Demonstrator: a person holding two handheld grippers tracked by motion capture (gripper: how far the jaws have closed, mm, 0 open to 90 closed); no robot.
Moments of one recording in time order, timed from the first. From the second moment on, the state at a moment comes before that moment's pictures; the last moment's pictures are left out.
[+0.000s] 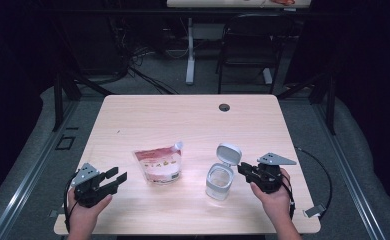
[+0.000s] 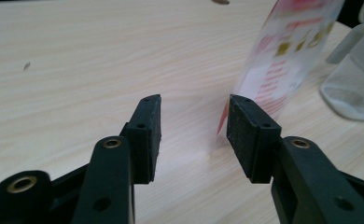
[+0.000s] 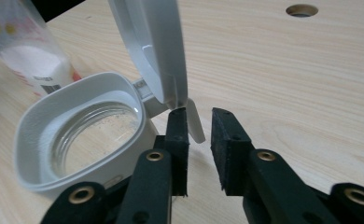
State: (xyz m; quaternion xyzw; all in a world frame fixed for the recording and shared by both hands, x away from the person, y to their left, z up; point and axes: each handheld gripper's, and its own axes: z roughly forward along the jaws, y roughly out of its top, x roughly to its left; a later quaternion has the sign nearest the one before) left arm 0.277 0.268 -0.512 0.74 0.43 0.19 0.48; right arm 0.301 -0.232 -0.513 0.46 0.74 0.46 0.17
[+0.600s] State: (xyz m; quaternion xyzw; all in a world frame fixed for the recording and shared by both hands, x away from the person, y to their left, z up) left arm 0.278 0.238 -0.452 0.76 0.38 0.18 0.50; right arm 0.269 -0.228 -0.463 0.40 0.76 0.48 0.18
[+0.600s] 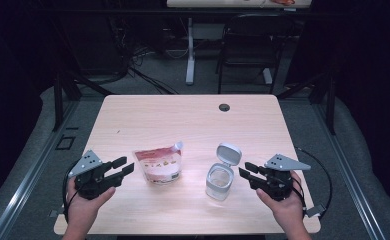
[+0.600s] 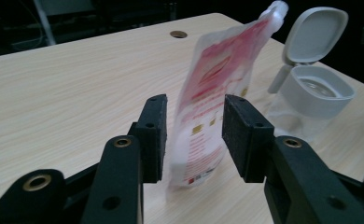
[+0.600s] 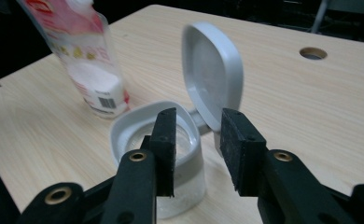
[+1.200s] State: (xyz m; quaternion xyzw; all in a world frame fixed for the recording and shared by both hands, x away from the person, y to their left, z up) left arm 0.300 0.219 -0.449 0.77 0.38 0.19 0.48; right arm 0.299 -0.165 -0.446 0.33 0.79 0.49 0.17
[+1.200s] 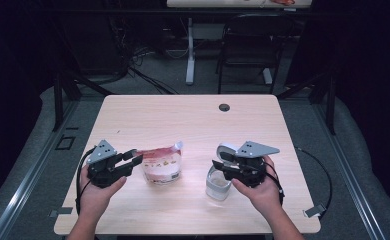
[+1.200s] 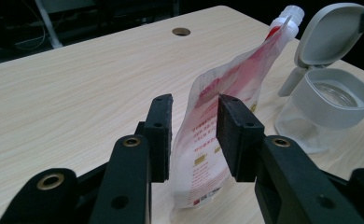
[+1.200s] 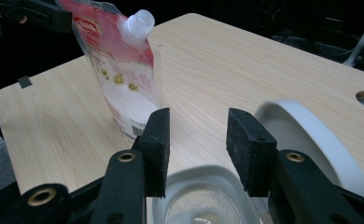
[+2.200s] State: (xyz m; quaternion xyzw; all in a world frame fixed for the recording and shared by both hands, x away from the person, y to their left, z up) left arm 0.304 0.226 -0.457 0.77 0.38 0.18 0.48; right arm 0.346 -0.094 -0.454 0.29 0.81 0.49 0.14
